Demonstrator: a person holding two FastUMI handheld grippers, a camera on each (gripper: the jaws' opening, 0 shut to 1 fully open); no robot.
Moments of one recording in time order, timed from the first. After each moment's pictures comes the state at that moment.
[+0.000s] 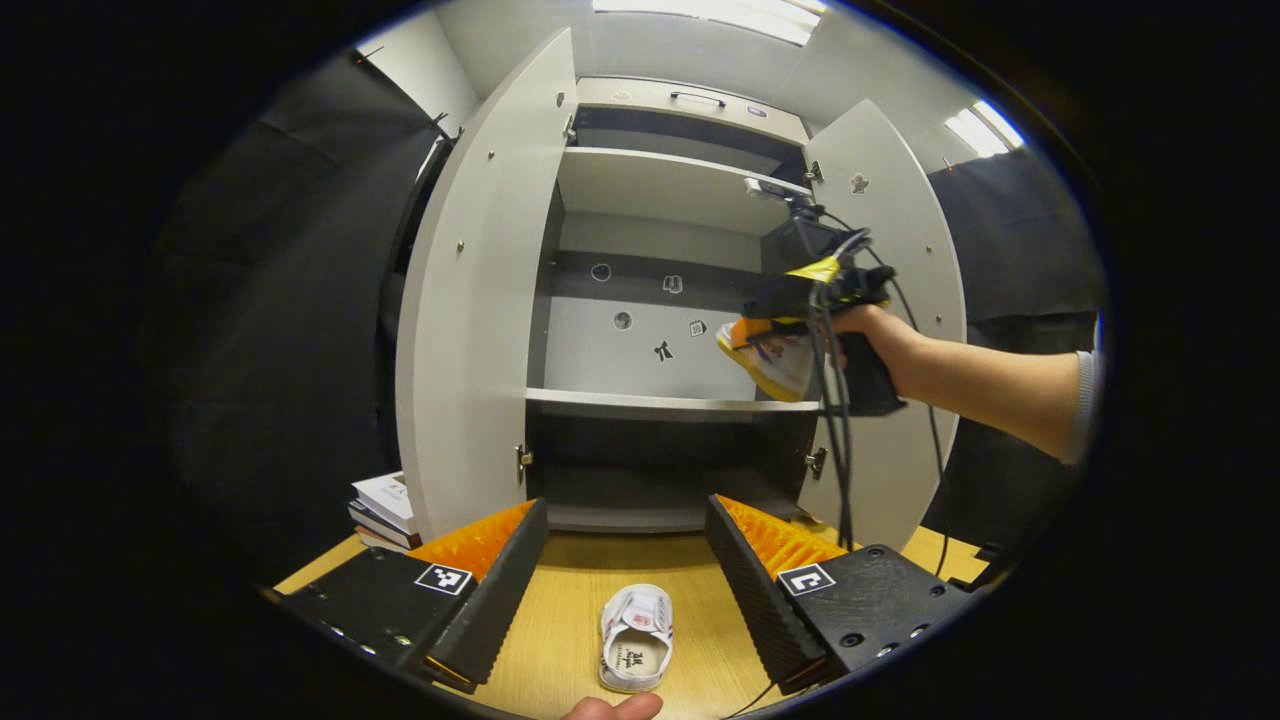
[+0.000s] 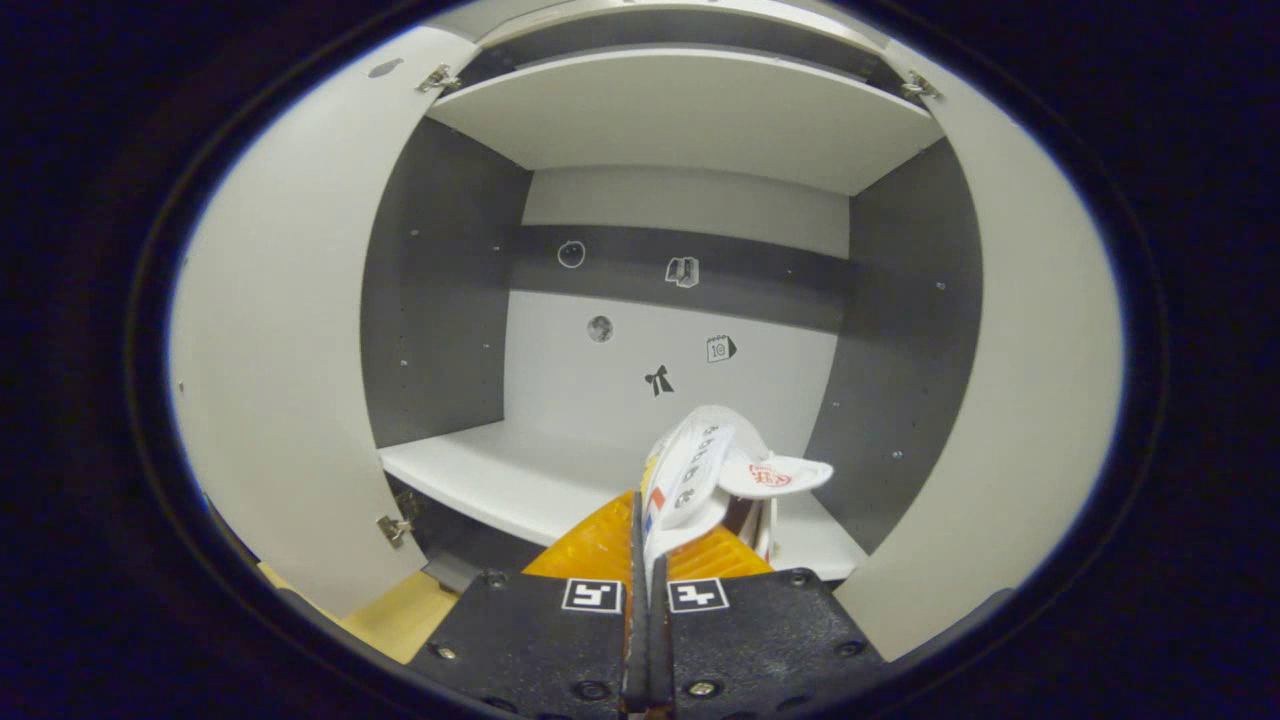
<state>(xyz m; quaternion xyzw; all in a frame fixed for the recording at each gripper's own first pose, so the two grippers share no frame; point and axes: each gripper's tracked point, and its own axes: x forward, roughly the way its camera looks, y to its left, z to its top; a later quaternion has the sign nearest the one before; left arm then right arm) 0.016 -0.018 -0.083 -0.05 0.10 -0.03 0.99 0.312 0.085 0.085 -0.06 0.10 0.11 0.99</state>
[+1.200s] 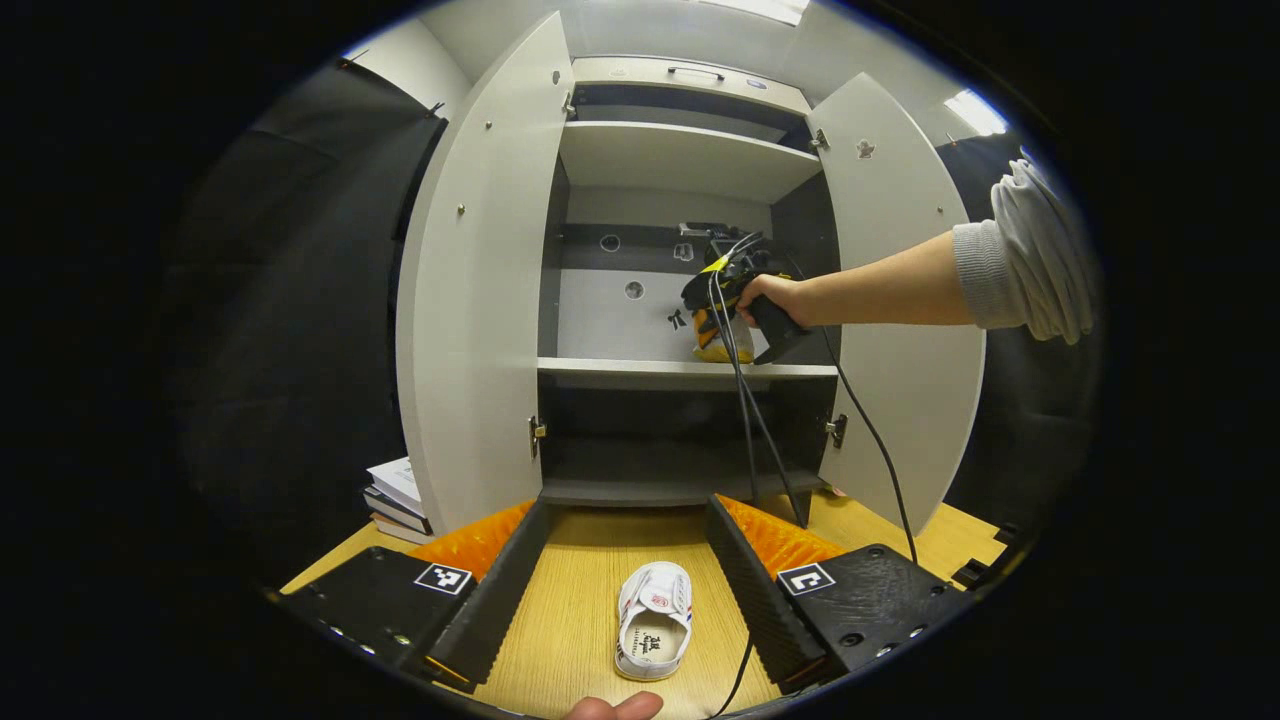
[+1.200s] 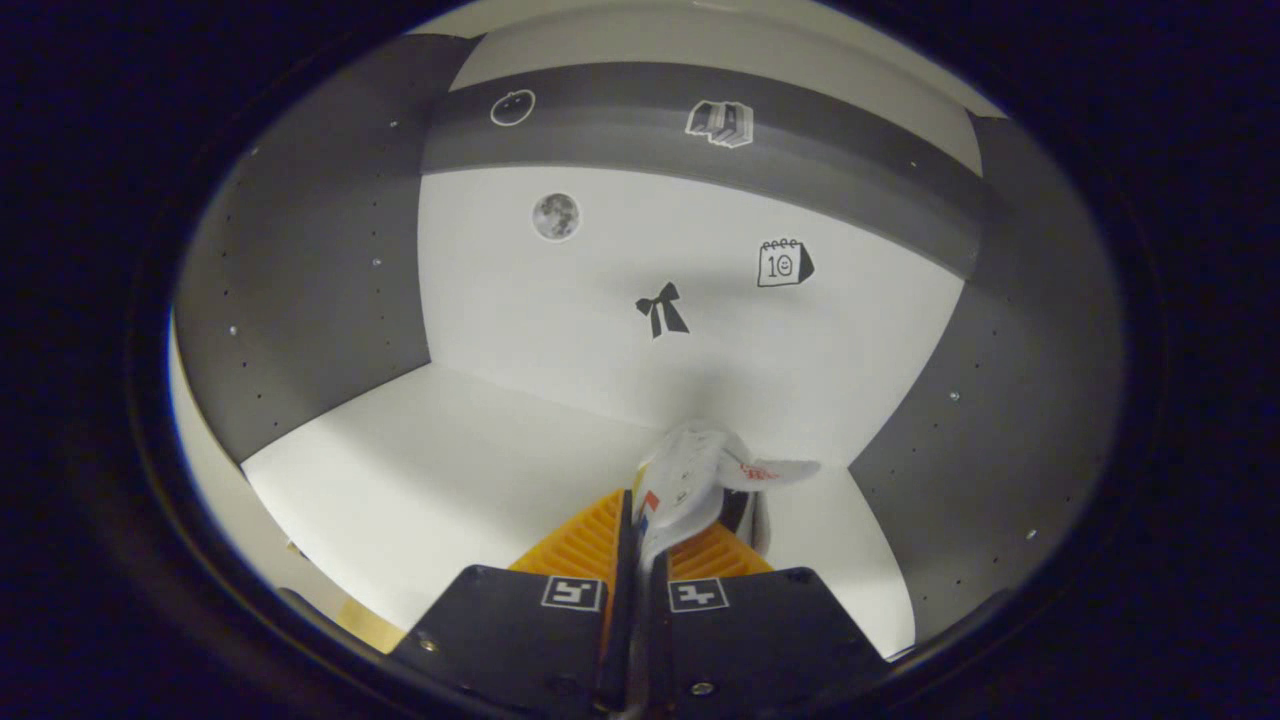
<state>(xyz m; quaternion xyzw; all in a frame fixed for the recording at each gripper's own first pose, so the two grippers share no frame) 0.016 -0.010 -0.107 -0.02 0.13 -0.01 0.99 0.455 0.101 0.029 -0.10 0.25 0.09 0.96</state>
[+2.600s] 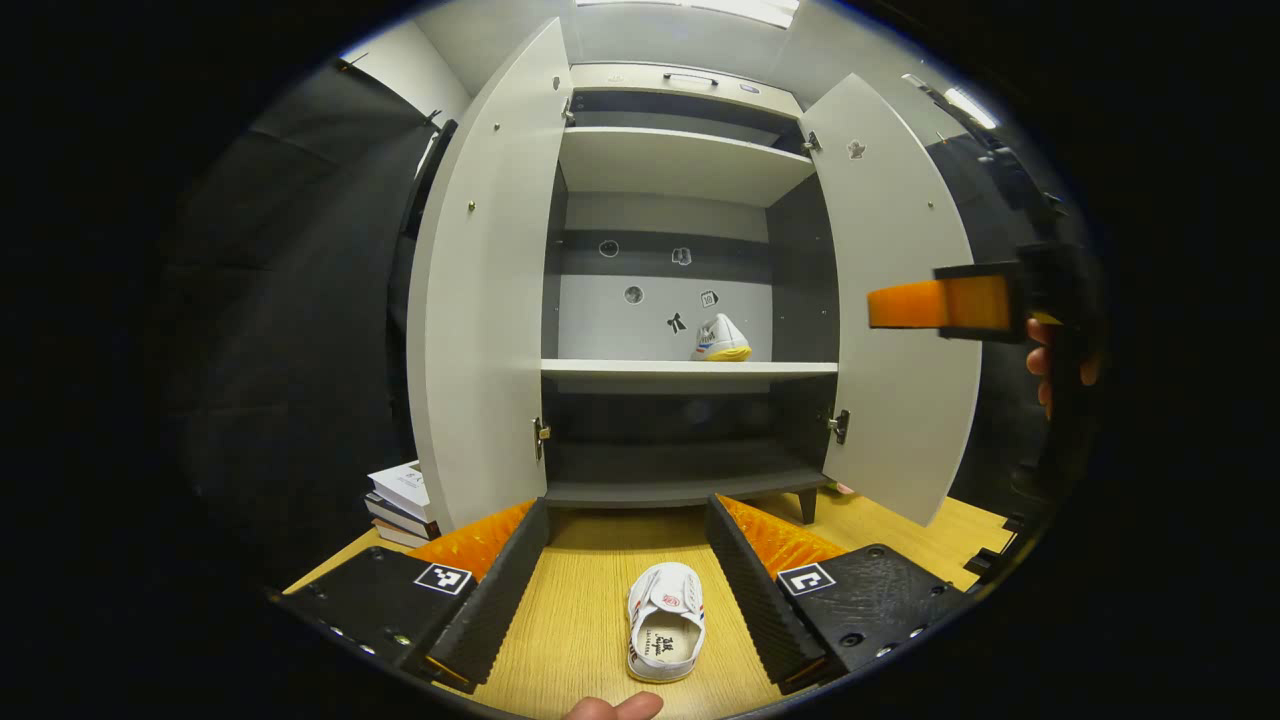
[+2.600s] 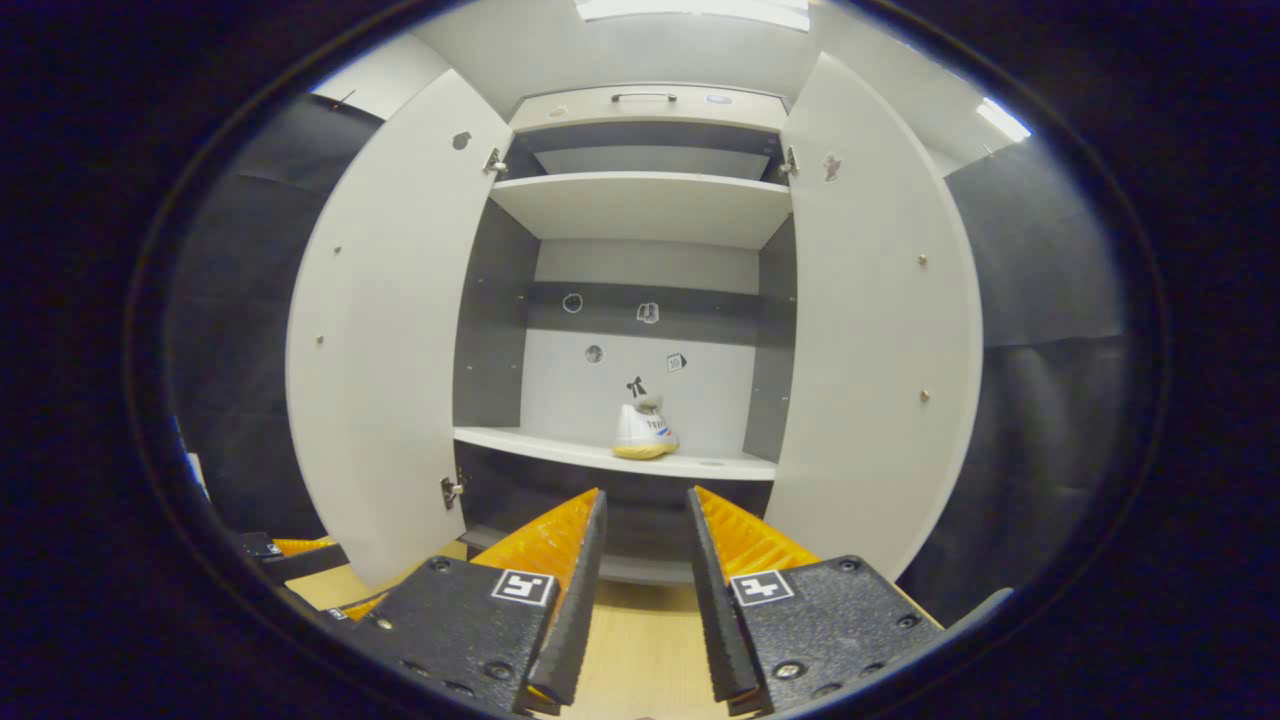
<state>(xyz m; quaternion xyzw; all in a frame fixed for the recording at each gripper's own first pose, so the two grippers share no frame) 0.010 -0.005 -0.120 -0.02 0.12 -0.02 0.99 0.061 0.041 0.021 -0.02 -0.01 0.07 1.00</state>
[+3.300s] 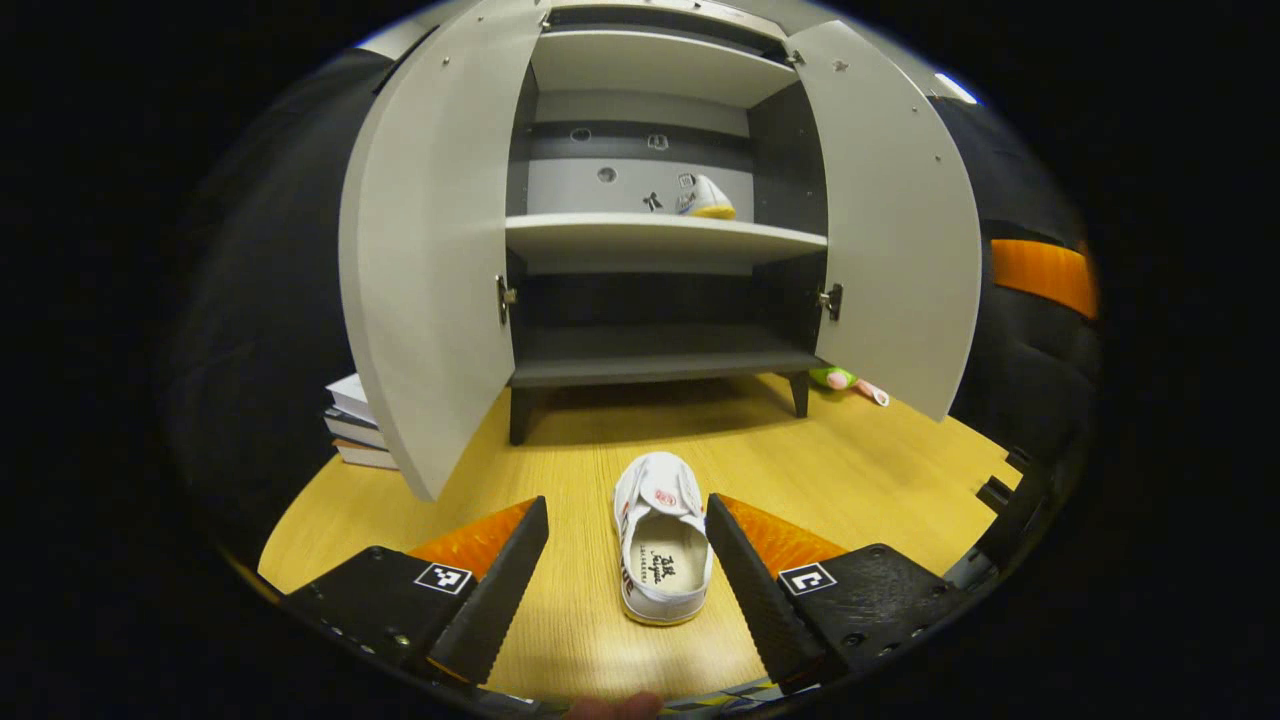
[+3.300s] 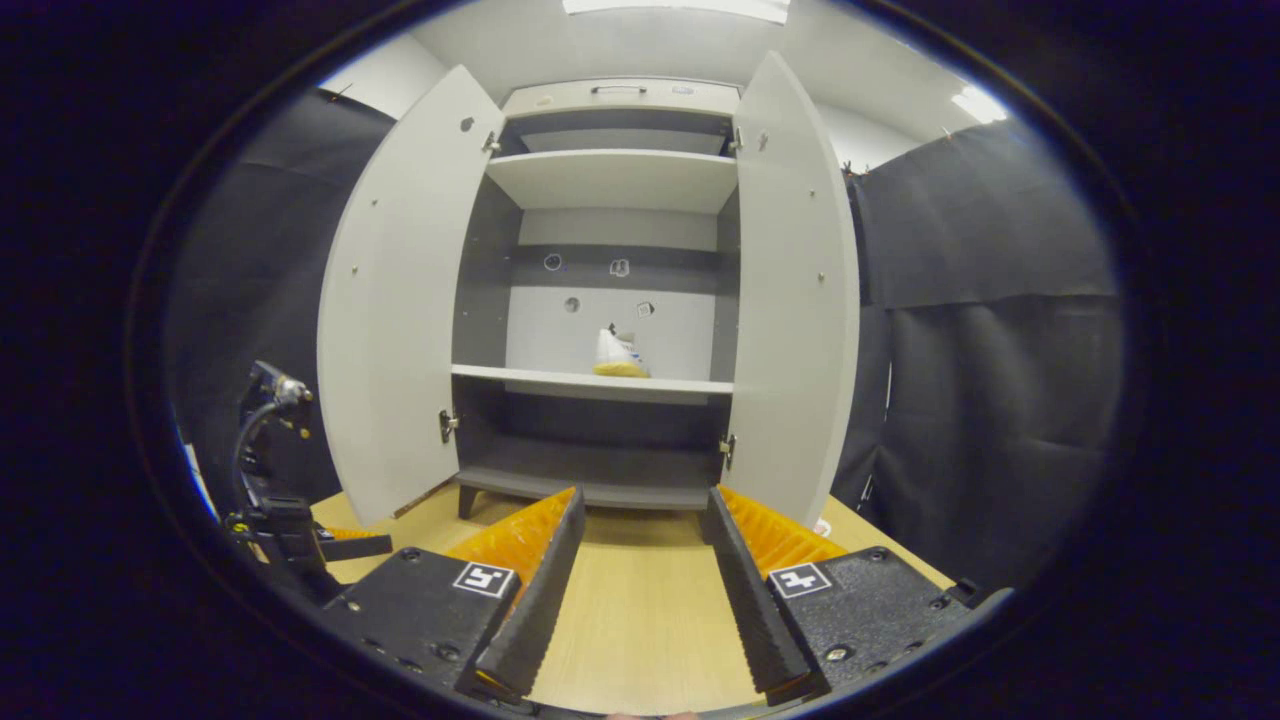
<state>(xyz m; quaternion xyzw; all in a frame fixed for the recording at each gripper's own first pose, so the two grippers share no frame) -0.014 -0.018 -0.253 -0.02 0.29 -0.07 0.95 -0.005 0.013 -0.067 -0.01 0.03 0.02 1.00</state>
